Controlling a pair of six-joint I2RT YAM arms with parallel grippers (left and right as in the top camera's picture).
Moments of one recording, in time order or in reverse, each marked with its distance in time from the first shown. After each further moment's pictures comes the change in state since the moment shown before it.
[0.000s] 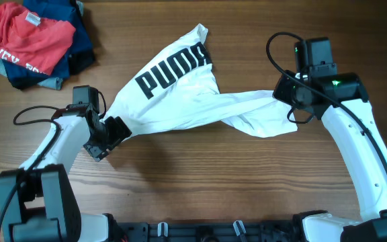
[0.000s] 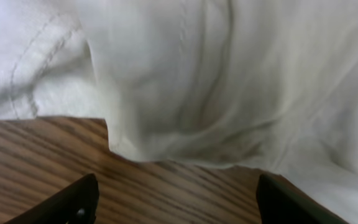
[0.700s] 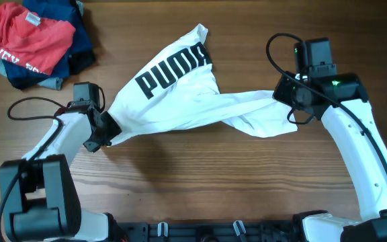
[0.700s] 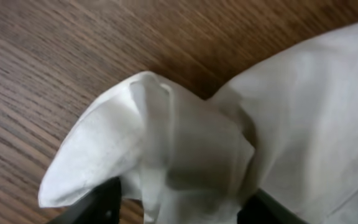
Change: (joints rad) left arm -0.001 0.053 0.006 0.125 -0.189 0.016; right arm 0.000 0.000 -0.005 -0.007 0.000 0.000
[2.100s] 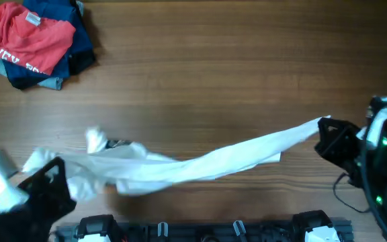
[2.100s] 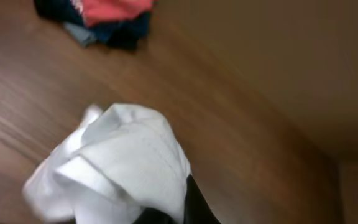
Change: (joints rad) left arm 0.000 -0.939 0.762 -0.874 0.121 -0.049; right arm 0.000 -0.603 0.183 -0.312 -0.103 0.107
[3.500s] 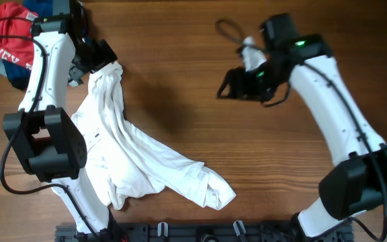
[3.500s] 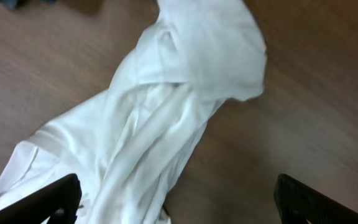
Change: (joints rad) left arm 0.000 1.365 0.266 0.281 -0.057 0.106; right arm 0.168 0.931 0.137 0.075 -0.527 -0.529
